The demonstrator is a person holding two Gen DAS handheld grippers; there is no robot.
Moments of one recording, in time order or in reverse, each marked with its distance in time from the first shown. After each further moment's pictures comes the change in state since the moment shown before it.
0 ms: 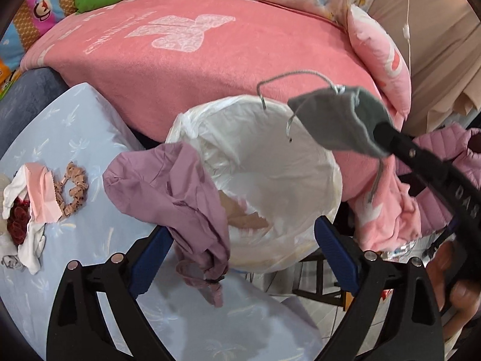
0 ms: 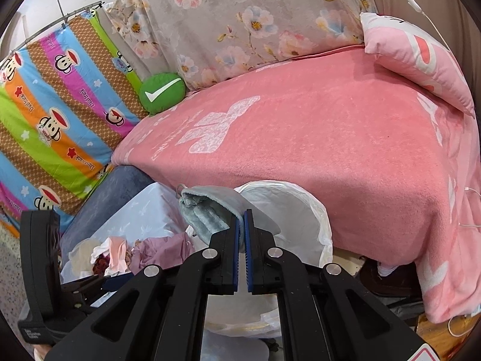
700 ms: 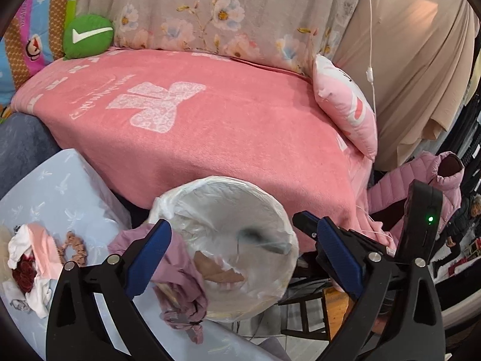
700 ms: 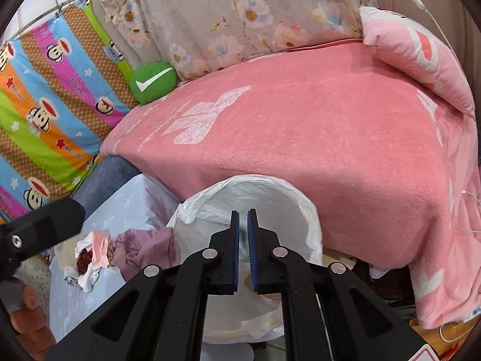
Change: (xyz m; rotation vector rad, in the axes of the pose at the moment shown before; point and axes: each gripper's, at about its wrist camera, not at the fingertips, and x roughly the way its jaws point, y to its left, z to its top) left arm -0.055 -0.021 0.046 0.042 -0.261 -0.079; right arm 0.029 -0.003 0.001 -0.038 0.046 -0.034
